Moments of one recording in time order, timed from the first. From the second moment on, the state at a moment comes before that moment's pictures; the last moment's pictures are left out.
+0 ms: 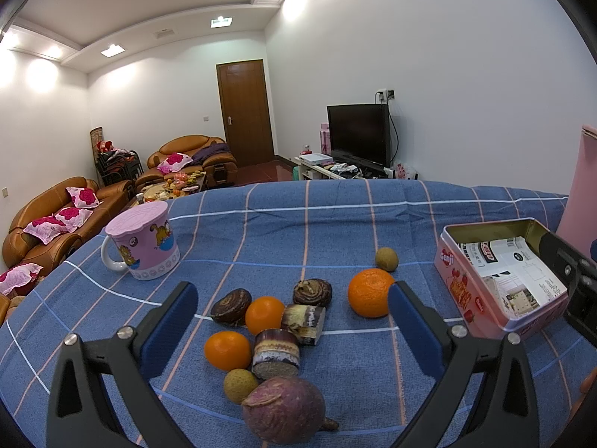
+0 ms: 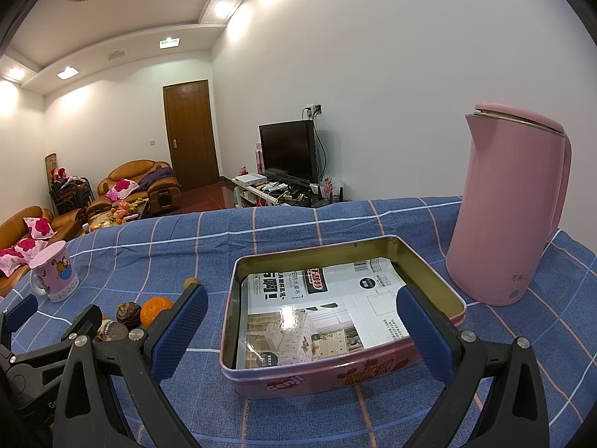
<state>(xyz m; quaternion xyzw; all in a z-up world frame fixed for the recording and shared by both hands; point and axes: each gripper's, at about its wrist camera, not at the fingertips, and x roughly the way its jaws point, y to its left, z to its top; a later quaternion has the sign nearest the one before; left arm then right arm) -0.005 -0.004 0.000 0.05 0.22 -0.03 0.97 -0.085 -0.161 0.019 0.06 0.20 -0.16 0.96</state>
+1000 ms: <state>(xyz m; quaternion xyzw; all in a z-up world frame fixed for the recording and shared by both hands) 0.011 0.023 0.008 0.08 0.23 0.00 0.97 -0.084 -0.135 0.015 0.05 0.20 -0.08 0.98</state>
